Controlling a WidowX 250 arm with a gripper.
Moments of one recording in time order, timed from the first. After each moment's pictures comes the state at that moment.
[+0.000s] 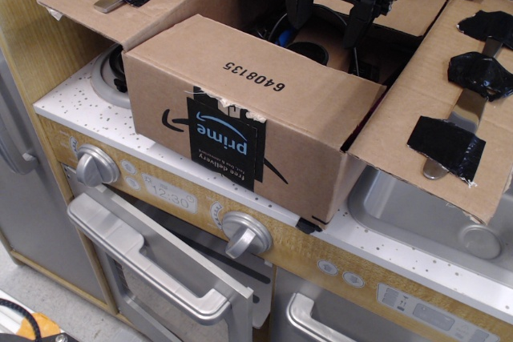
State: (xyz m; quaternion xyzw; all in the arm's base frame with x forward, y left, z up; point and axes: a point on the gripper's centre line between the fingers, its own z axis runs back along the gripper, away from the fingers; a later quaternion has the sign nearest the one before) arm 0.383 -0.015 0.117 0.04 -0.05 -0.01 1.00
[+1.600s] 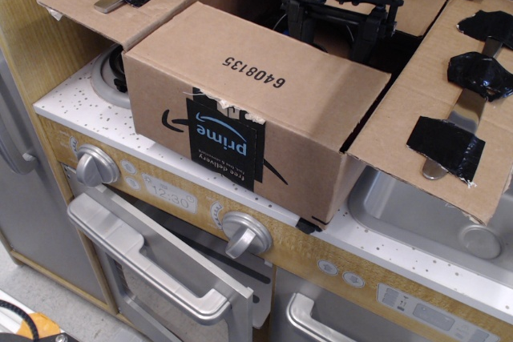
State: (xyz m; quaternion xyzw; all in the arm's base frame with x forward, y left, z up) arm 0.370 -0.025 0.099 0.00 0.08 0.02 1.00
